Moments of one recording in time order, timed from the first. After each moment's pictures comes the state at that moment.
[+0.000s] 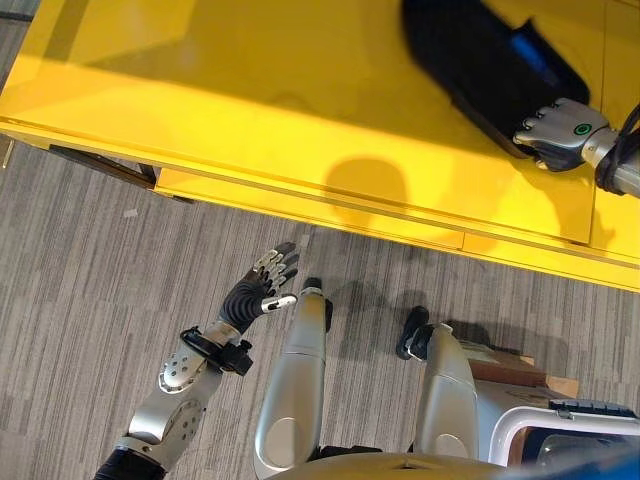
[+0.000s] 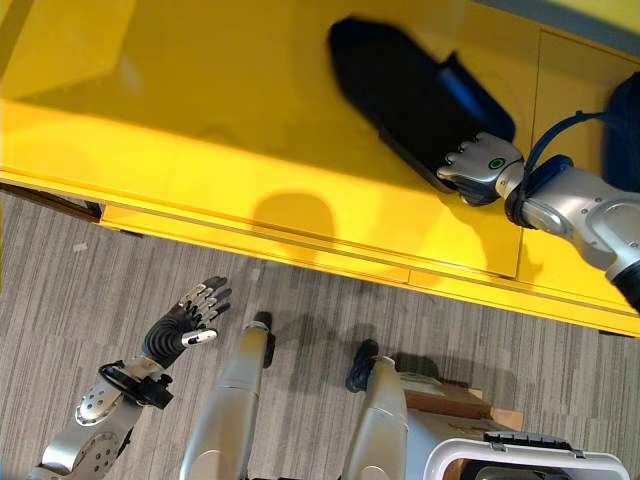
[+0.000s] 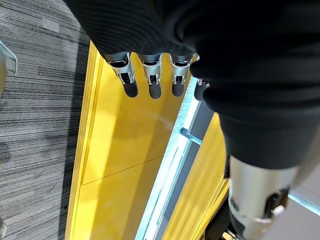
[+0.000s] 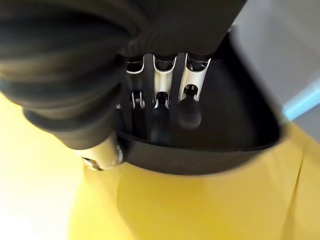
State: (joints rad) left arm 0.17 0.59 -0.23 -0.09 -0.71 -0.20 -0.22; right arm -0.85 -1.20 0.54 0.32 -0.64 -0.25 0.05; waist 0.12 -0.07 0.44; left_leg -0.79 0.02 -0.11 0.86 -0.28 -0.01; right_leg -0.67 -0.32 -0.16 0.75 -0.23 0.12
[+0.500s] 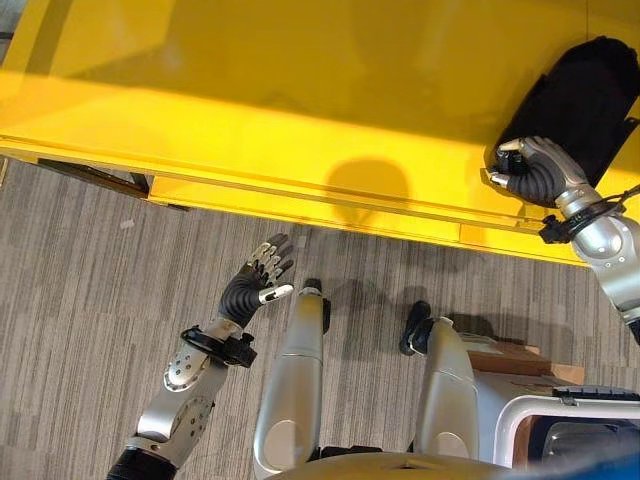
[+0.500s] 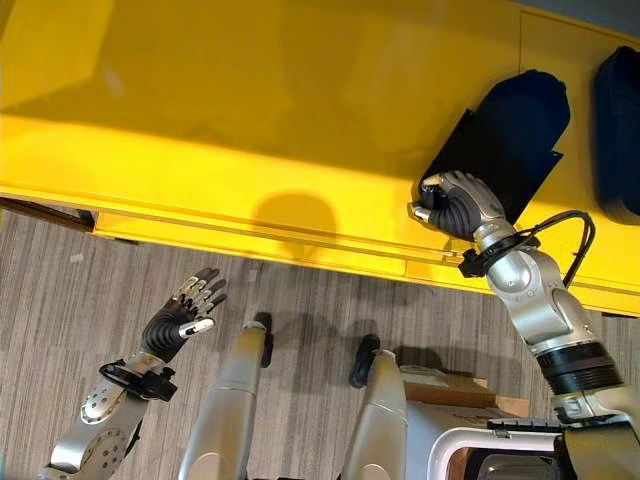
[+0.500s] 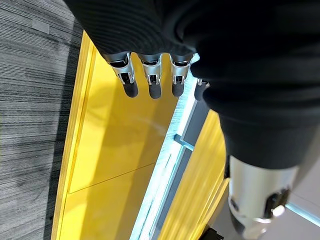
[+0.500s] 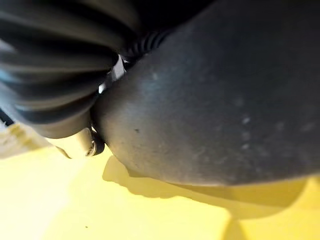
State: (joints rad) left arm 0.17 0.54 -0.19 -0.09 -0.72 -0.20 -0.19; right arm -0.53 -0.94 0.21 0.19 -0.30 -0.18 0.00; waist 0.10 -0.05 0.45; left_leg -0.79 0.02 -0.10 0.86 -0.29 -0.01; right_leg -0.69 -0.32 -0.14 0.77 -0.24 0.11
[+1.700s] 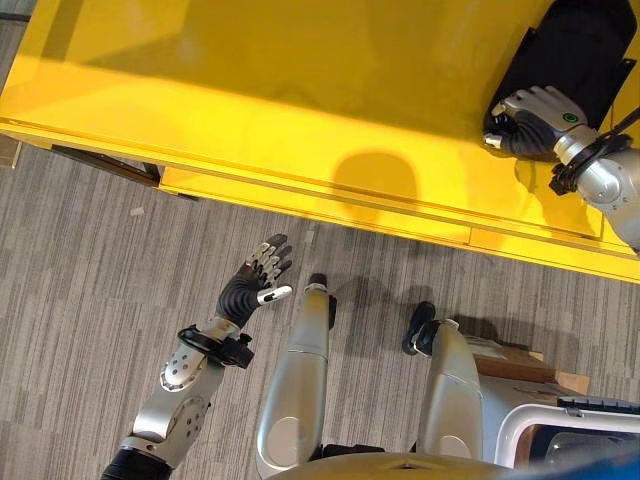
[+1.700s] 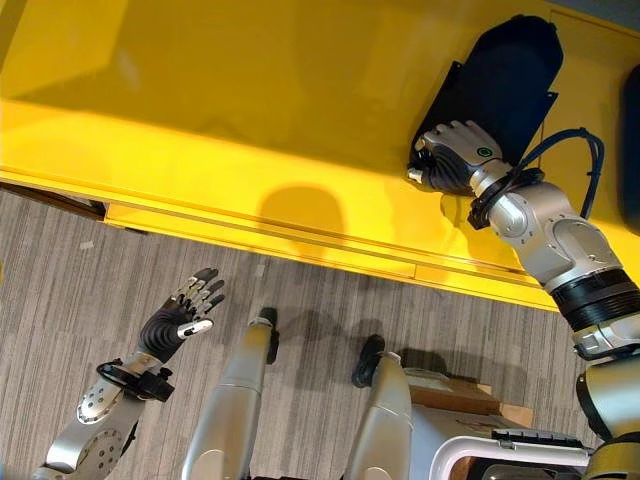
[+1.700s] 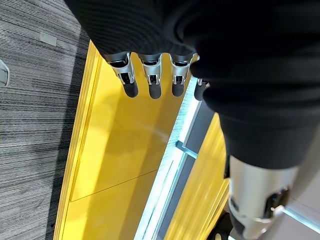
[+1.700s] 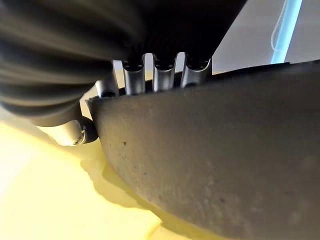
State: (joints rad) left arm 0.17 0.56 -0.19 -0.09 -0.72 -0.20 -0.19; right arm -0.89 -1.08 0.53 0.33 -0.48 -0.20 0.00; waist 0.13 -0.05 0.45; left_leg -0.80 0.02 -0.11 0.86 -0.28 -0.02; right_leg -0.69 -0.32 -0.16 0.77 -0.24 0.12
